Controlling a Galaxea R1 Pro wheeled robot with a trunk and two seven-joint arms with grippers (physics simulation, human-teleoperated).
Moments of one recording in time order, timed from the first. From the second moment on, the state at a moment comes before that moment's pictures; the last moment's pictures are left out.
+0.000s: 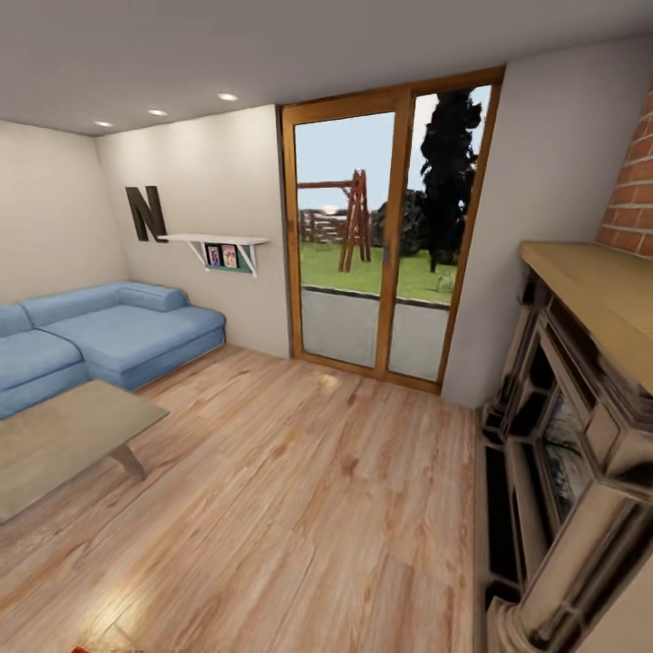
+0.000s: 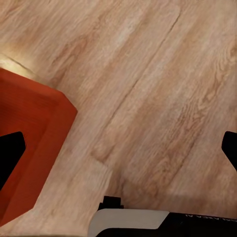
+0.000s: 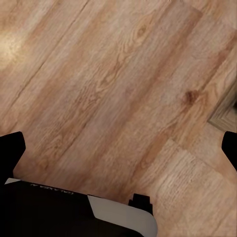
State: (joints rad) left arm -0.26 0.01 0.02 0.07 0.08 -0.51 0.01; right arm -0.39 -0.09 -0.10 0.03 0.15 -0.26 0.27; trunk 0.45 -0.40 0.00
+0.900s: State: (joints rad) left arm -0.26 0.01 0.02 0.07 0.08 -0.52 0.01; right arm -0.39 -0.09 -0.10 0.03 0.15 -0.26 0.27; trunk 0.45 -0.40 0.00
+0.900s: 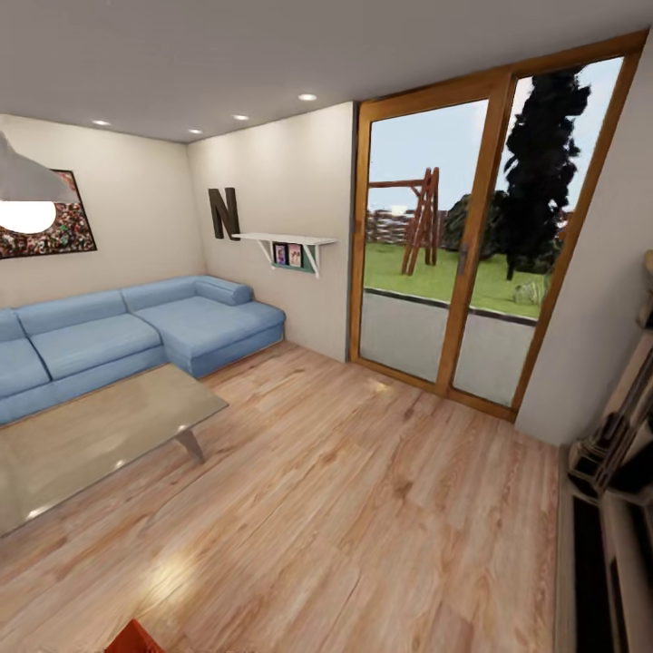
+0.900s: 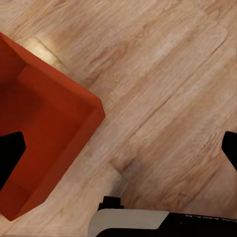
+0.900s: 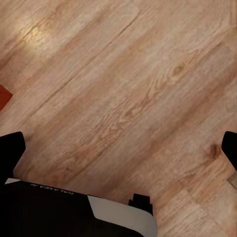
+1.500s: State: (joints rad) left arm -0.26 0.01 0.02 0.07 0.08 -0.52 0.01; right arm -0.39 -0.09 -0.10 0.03 0.15 -0.26 0.27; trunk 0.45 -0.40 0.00
